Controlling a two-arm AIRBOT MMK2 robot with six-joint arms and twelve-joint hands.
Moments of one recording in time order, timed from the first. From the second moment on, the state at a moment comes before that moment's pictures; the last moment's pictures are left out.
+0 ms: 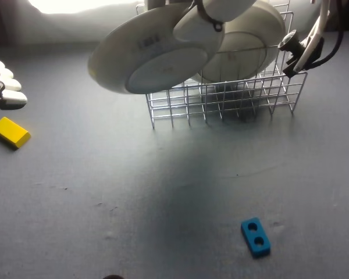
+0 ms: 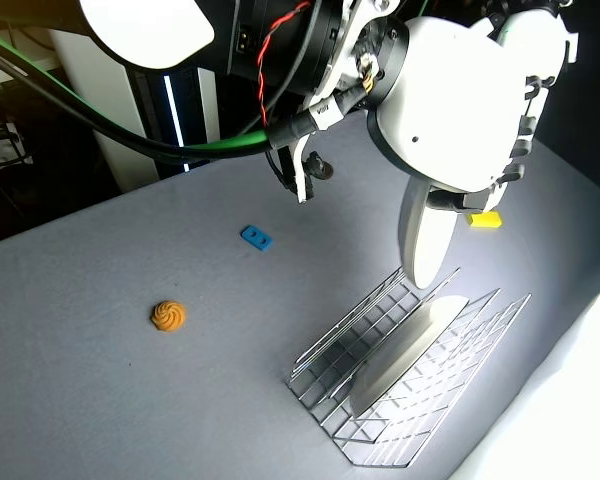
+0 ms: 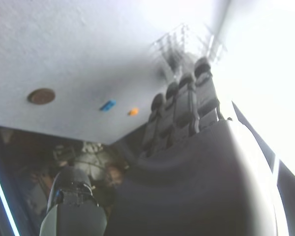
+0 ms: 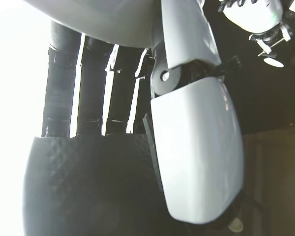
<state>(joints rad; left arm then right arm) 0.50 -0.57 1.34 1.63 -0.94 -0.43 -0.04 -1.17 1.11 0.00 -0.11 -0.47</state>
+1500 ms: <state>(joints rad) 0.43 -0.62 1.38 1.70 -0.98 -0.48 -0.10 -1.25 1.32 0.12 -0.16 -0.52</state>
